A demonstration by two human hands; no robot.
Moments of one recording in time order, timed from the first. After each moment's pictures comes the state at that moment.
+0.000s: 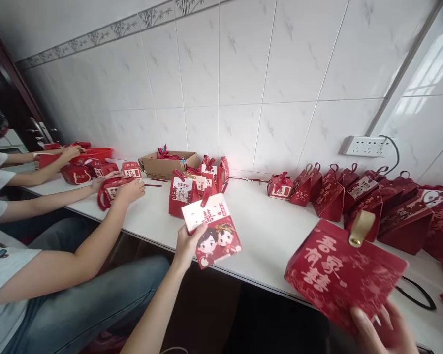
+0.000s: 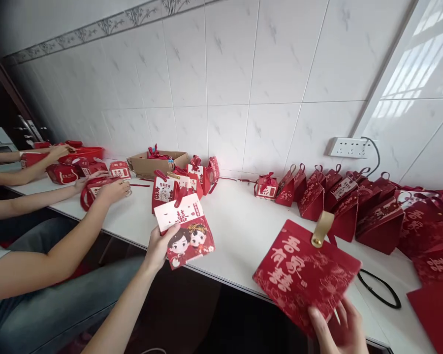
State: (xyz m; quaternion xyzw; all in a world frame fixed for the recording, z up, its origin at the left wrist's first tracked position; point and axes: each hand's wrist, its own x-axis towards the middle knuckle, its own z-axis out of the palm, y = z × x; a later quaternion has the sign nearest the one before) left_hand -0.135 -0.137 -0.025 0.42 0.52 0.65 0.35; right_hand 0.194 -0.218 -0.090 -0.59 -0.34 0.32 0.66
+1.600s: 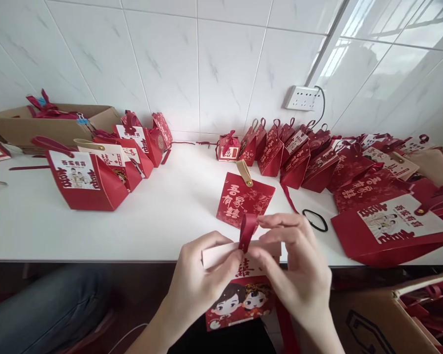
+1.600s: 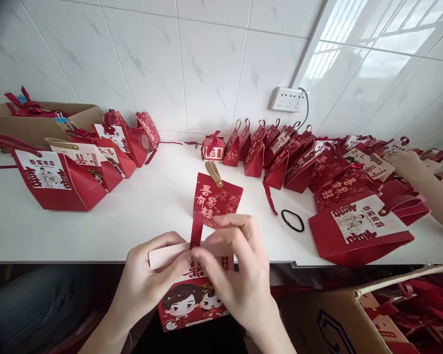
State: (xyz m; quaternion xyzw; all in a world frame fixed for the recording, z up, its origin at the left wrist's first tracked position) left_hand 0.002 -0.176 0.019 0.62 0.41 0.42 0.51; right_hand 0.162 -0.196 0.011 -0.46 -0.67 0.07 0.58
